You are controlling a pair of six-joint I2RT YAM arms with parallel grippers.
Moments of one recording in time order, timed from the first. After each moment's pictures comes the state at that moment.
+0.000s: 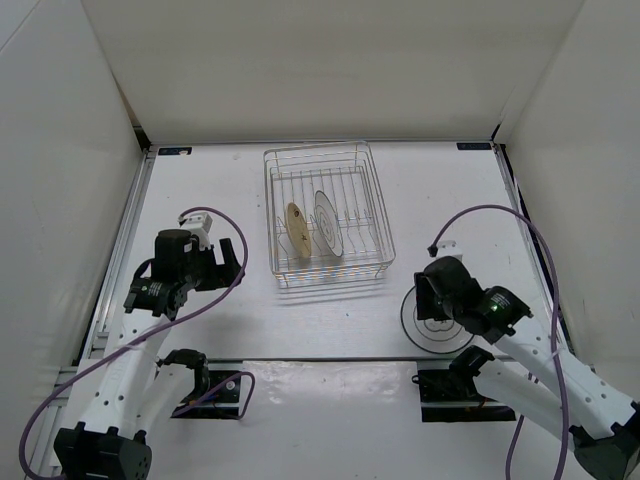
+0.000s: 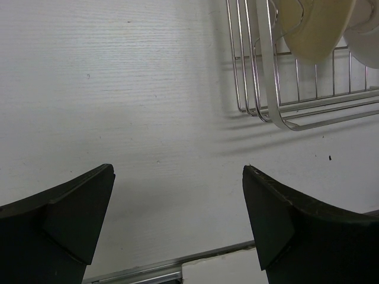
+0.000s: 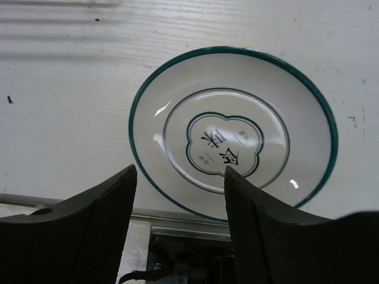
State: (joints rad) left arm -0.14 0.77 0.73 -0.70 0.16 -0.25; right arm 0.71 0.70 0.66 -0.95 0.31 0.44
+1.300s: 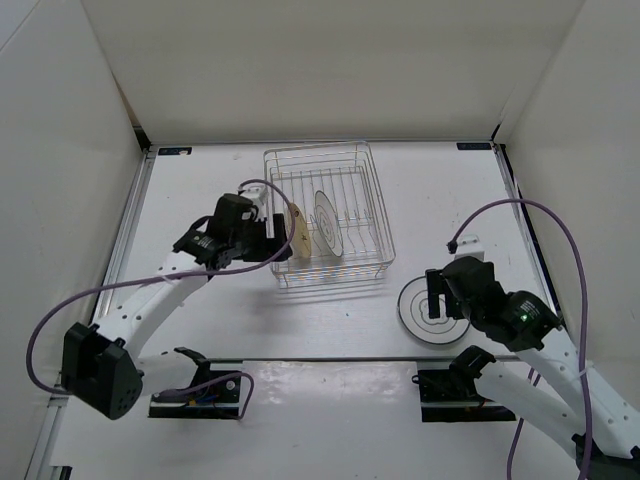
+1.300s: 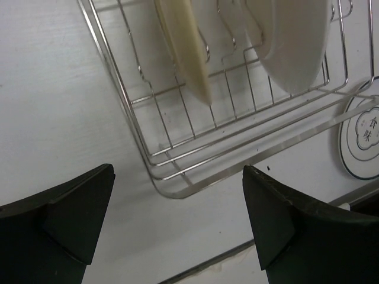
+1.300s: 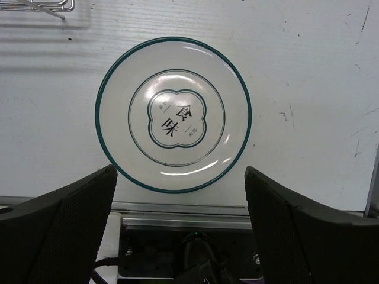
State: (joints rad) left arm -0.45 1.17 0.92 -0.53 0.11 -0.41; right arm 0.71 0.63 0.82 -1.14 0.44 0.38
